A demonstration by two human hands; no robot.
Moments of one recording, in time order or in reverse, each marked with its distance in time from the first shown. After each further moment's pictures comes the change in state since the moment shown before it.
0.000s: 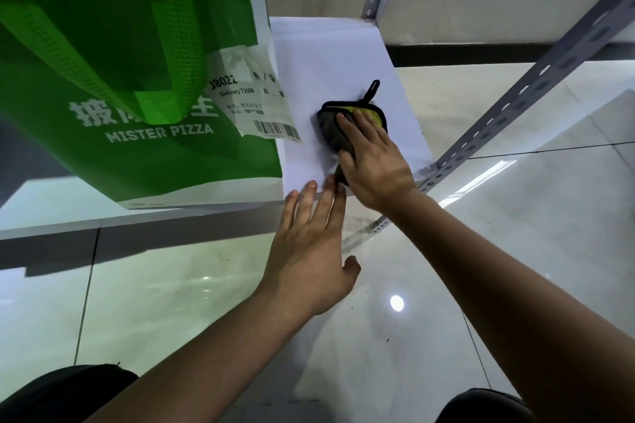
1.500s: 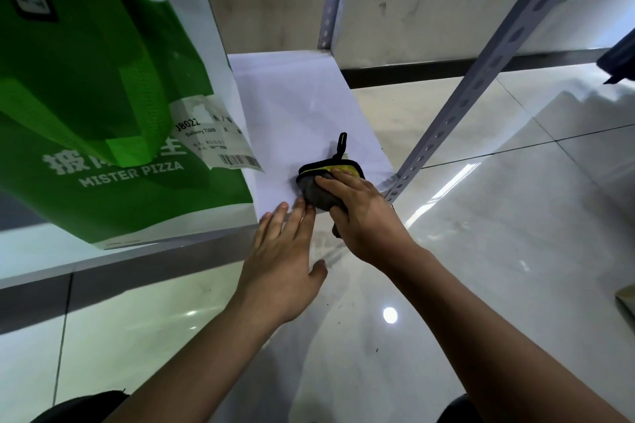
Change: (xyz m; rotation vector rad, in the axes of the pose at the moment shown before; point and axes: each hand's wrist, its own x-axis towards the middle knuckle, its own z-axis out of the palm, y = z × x) left_hand 0.005 -0.009 -0.006 -0.054 -0.070 0.016; right_hand -0.076 -0.020 -0.036 0.172 -0.011 0.084
